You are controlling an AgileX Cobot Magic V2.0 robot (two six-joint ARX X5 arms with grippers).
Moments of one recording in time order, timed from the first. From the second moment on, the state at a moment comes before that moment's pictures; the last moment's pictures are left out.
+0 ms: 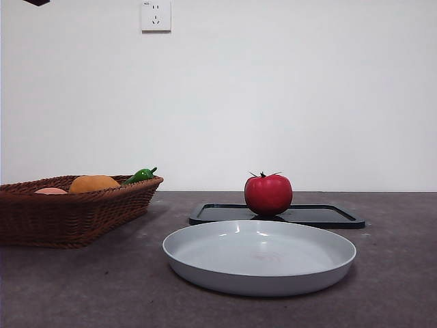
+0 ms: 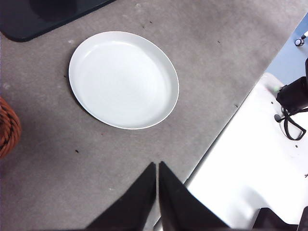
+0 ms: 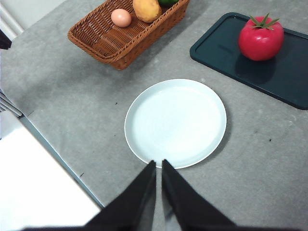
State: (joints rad) left arm -0.46 0.89 1.01 -0.96 0.52 0.11; right arm 0.37 0.60 0.93 -0.98 -0.42 0.01
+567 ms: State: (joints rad) left arm -0.37 0.81 1.01 -0.79 0.48 0.21; right arm 0.37 0.60 0.93 -0.98 -0.42 0.01
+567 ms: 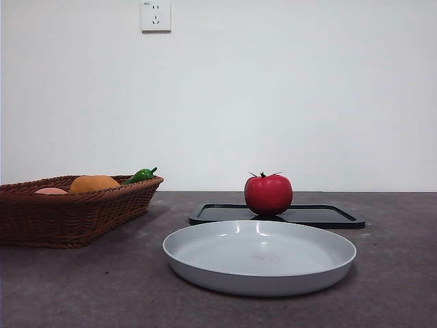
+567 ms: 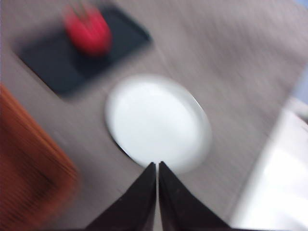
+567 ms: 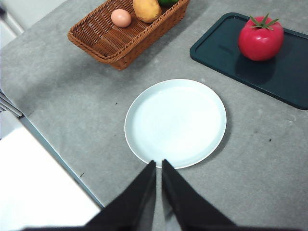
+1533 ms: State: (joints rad) left arm 0.02 0.13 0.17 -0.02 0.02 0.19; right arm 0.37 0.60 0.93 -0.98 -0.42 0.01
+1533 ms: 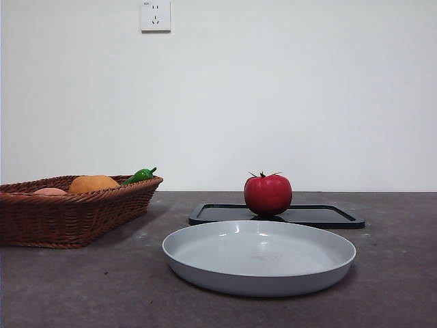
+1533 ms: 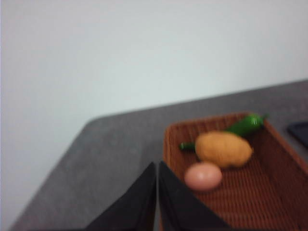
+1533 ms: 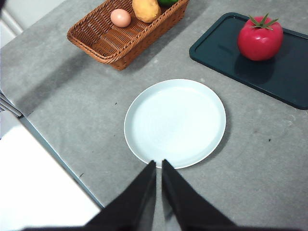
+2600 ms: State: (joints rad) left arm 0.02 0.00 0.03 -0.18 -0.06 0.15; right arm 0.37 0.60 0.93 -0.98 -0.42 0.01
